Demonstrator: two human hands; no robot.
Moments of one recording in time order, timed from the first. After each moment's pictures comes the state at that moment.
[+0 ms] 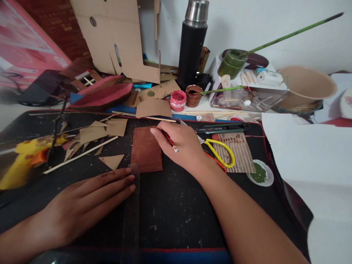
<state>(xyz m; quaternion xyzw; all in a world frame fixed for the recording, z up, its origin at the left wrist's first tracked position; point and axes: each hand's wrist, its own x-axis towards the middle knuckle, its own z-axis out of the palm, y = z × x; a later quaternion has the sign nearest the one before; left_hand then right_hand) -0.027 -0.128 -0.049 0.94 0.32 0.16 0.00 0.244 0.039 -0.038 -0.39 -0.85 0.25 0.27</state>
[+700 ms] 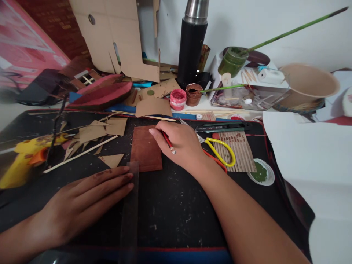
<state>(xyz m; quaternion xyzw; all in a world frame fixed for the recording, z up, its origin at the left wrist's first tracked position) -0.026 -0.127 -0.050 0.92 0.33 0.18 -0.01 0.242 0.036 -0.029 -0.38 -0.85 0.26 0.24</state>
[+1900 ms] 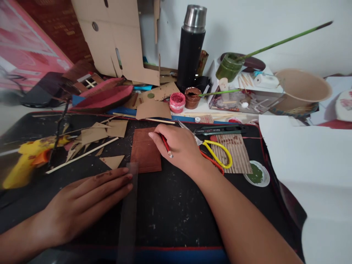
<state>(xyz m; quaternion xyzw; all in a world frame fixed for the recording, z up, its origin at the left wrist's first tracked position) -0.024 -0.127 -0.046 0.92 0.33 0.19 -0.03 0.242 0.036 -0.033 -0.38 -0.86 0.25 0.24</state>
